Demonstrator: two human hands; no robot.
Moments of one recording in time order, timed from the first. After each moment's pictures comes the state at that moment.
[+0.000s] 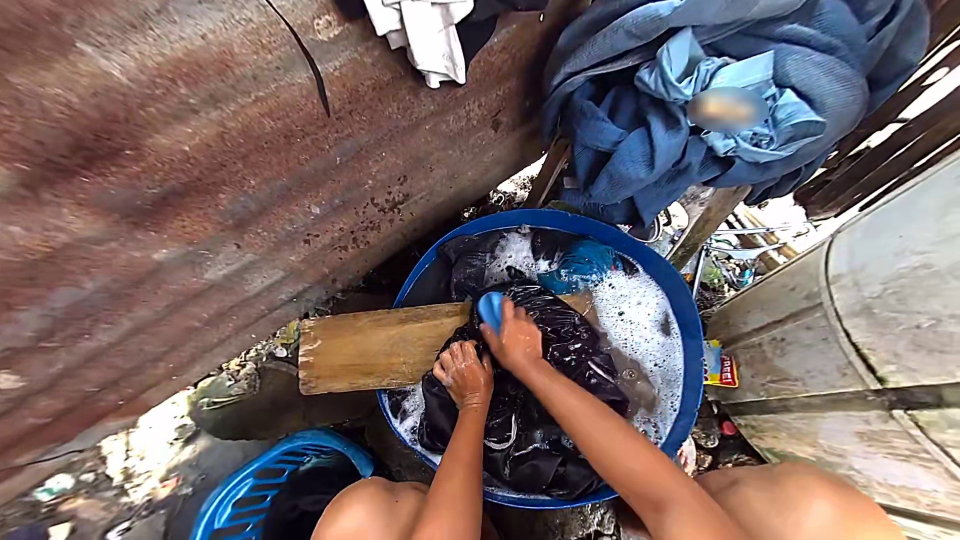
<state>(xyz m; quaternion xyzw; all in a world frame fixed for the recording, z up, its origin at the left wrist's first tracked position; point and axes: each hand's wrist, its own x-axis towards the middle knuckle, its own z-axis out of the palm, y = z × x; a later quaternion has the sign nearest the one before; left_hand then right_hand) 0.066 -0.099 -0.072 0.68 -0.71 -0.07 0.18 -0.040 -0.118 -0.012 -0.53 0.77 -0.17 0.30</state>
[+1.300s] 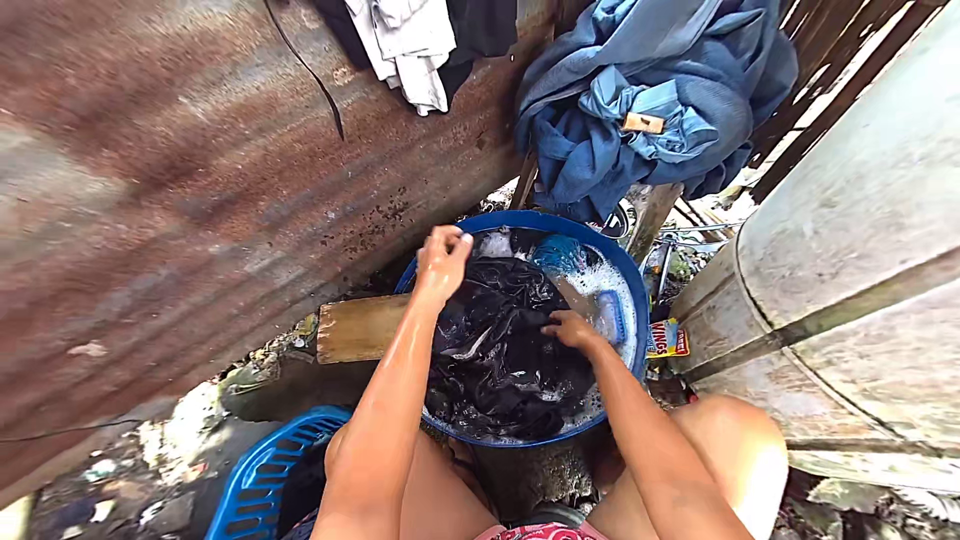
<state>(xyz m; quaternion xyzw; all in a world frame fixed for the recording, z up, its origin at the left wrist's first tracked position) 0.057 -0.140 0.129 0.51 -0.72 -0.38 0.28 -0.167 -0.024 -0.013 -0.51 0.73 -0.19 0.41</state>
